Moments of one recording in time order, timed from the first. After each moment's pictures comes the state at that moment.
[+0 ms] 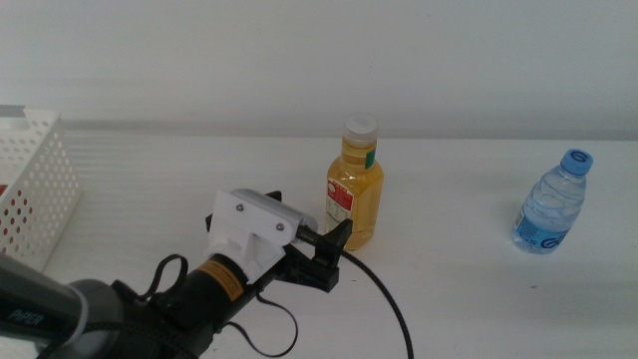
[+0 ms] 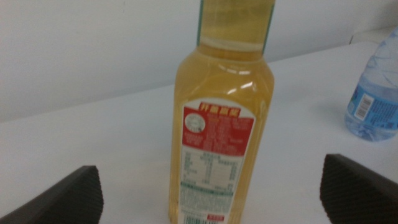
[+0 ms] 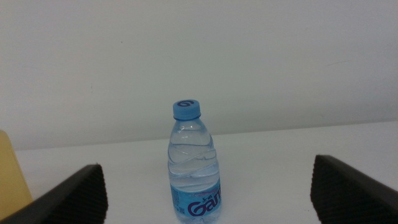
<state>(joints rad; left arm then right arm) -0.64 1.85 -0.51 -0.04 -1.06 -0.14 -0.02 0.00 -0.01 -0.06 0.12 0.10</state>
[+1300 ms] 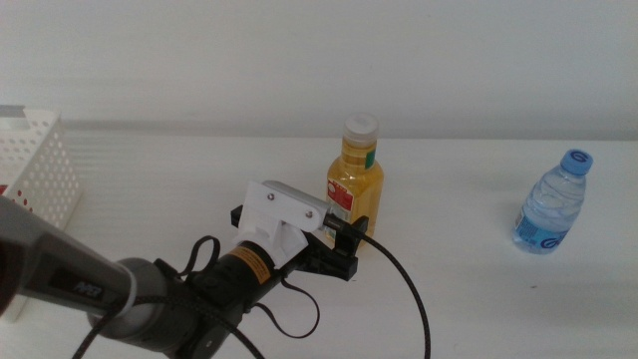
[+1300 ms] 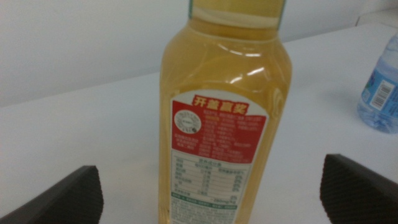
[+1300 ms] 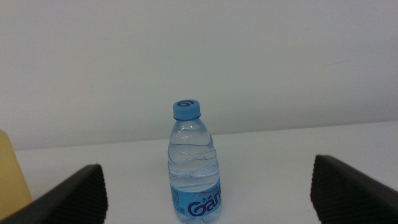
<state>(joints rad) -0.64 1.96 -0.65 -0.02 -0.97 -0.14 -0.02 0.00 -0.01 -0.06 0.12 0.10</state>
